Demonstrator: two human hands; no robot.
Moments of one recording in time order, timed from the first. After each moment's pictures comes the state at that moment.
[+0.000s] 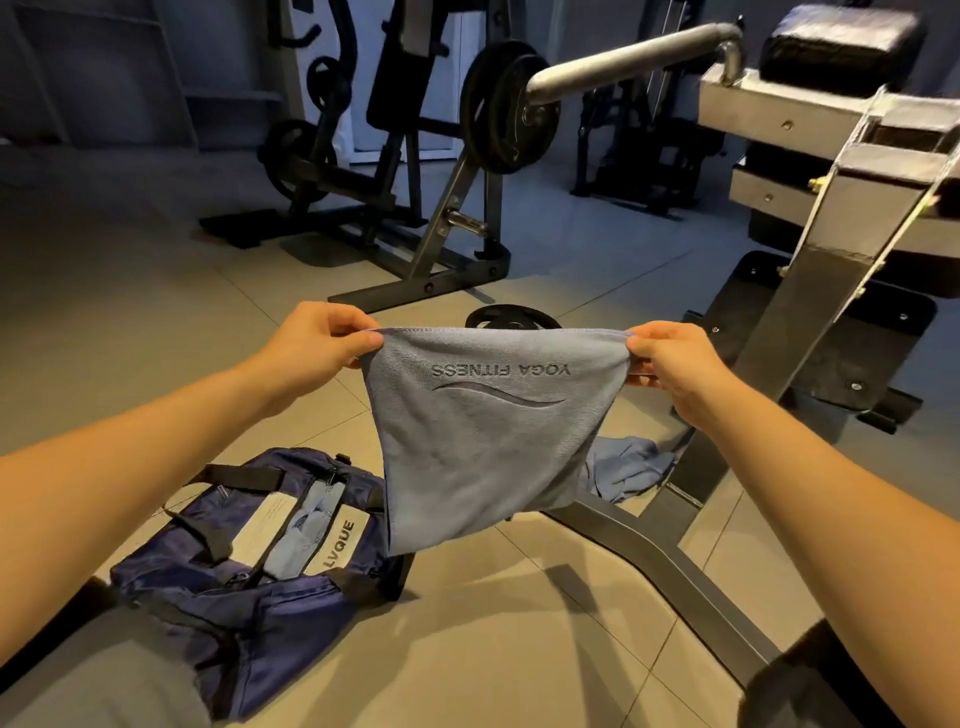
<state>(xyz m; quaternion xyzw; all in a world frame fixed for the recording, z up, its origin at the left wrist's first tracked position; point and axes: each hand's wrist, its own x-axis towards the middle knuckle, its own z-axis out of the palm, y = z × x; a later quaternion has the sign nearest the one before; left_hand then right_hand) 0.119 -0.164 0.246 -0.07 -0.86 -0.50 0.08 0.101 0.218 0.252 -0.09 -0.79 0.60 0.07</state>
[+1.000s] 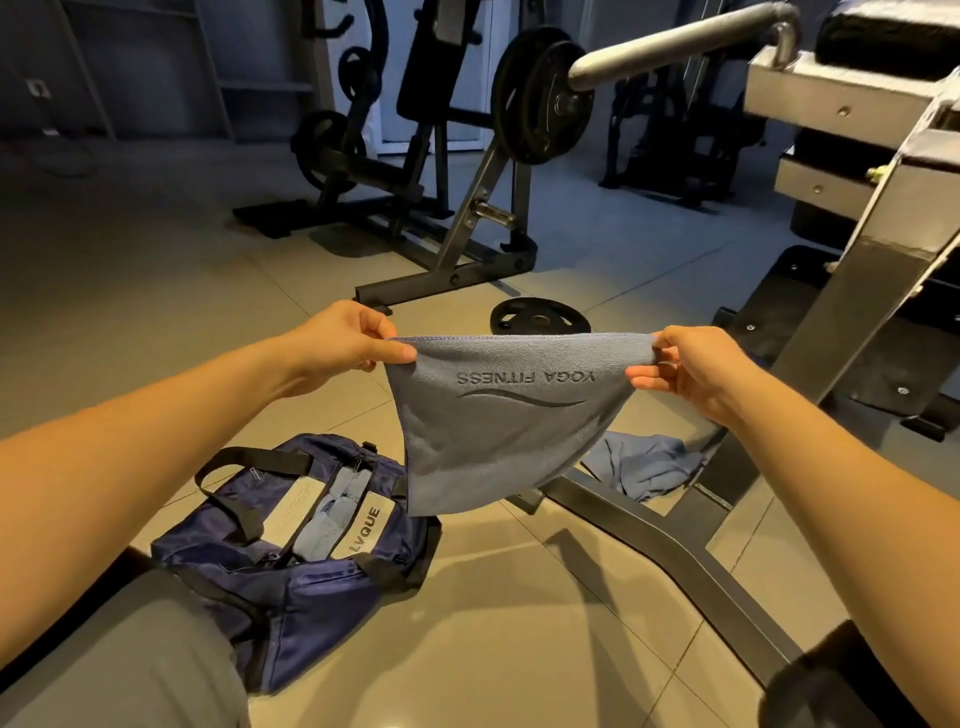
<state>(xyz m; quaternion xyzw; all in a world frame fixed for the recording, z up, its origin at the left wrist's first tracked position) 0.122 -0.180 0.254 -0.05 -0.85 -0.52 -0.06 0.101 0.204 0.251 -0.13 -0.72 0.68 -0.03</state>
